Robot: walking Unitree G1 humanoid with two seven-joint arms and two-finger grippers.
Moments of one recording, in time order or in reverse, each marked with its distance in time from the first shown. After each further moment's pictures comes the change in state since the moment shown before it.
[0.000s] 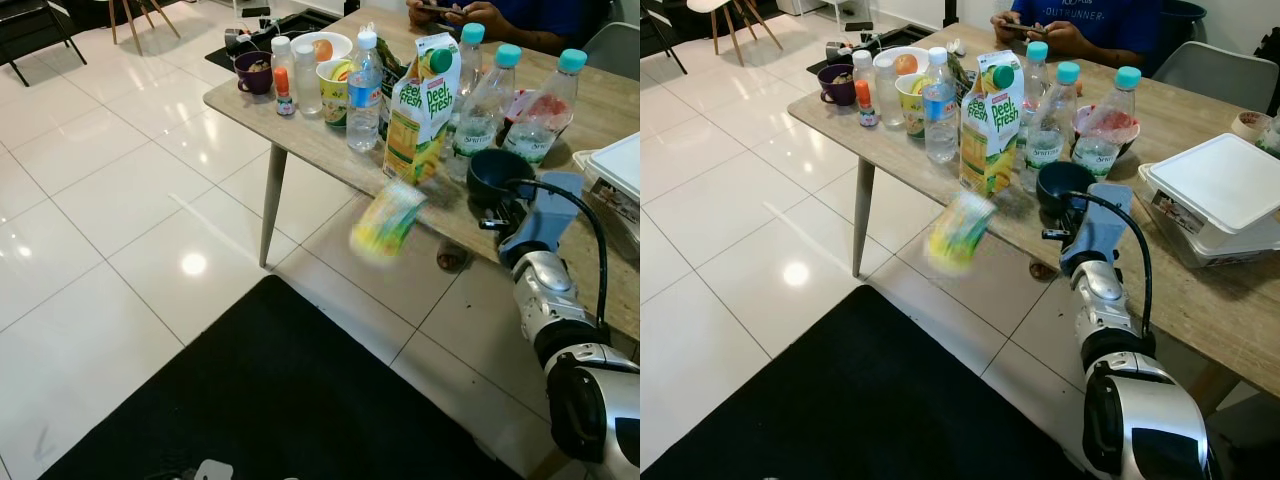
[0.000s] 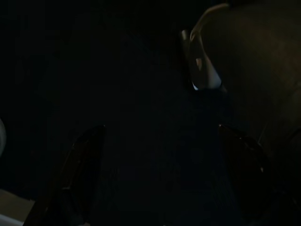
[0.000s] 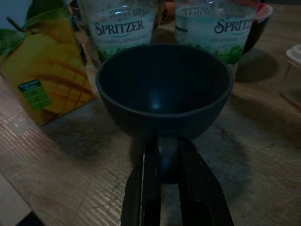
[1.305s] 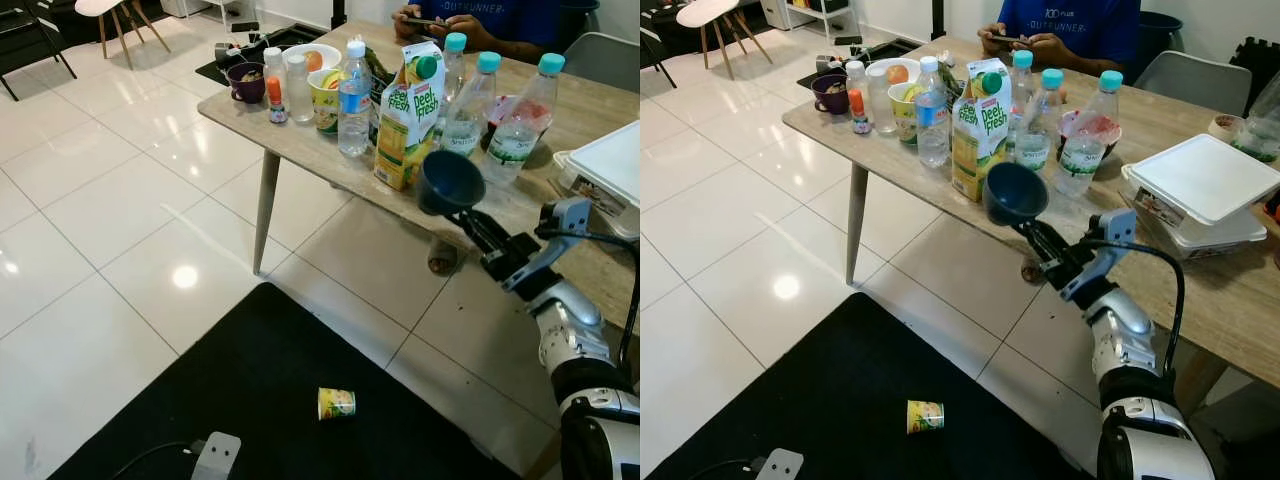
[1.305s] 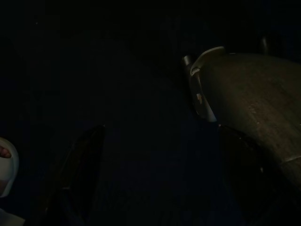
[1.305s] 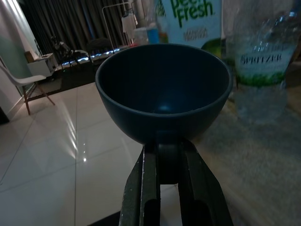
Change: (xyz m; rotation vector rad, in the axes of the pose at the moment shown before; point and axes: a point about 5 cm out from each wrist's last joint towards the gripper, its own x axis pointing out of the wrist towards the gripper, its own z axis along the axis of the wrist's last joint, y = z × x) left arm 0.006 0.000 0.029 0.027 -0.039 0.004; right arm -0.038 0.003 -0.013 0.106 -0.118 0.635
